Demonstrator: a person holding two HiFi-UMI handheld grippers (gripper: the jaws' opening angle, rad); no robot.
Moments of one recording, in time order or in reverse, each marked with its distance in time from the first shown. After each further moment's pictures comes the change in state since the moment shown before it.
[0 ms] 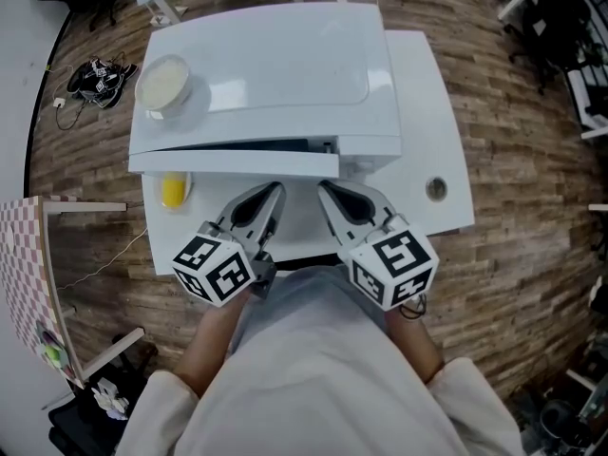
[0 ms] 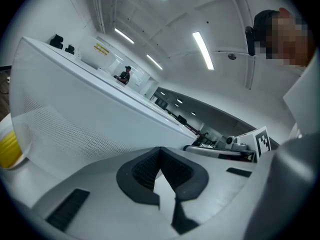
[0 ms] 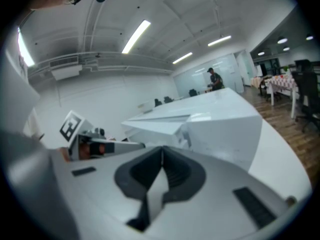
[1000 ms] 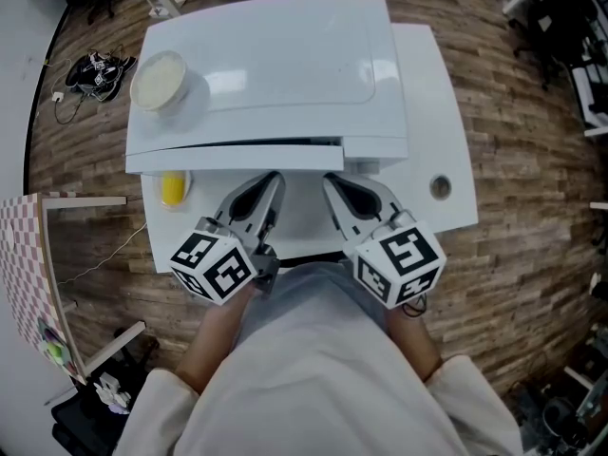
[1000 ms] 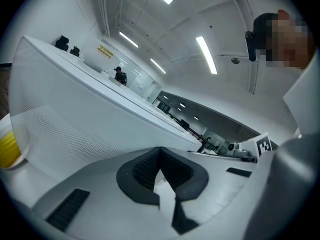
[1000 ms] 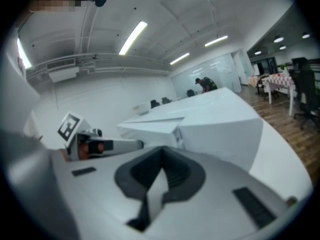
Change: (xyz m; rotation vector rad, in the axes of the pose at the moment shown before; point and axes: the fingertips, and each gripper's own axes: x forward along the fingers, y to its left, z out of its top) left arm 0.006 0.009 0.013 -0.030 -0.047 0.028; right arm 0.007 -0.010 0.004 0.026 -0.013 -0.017
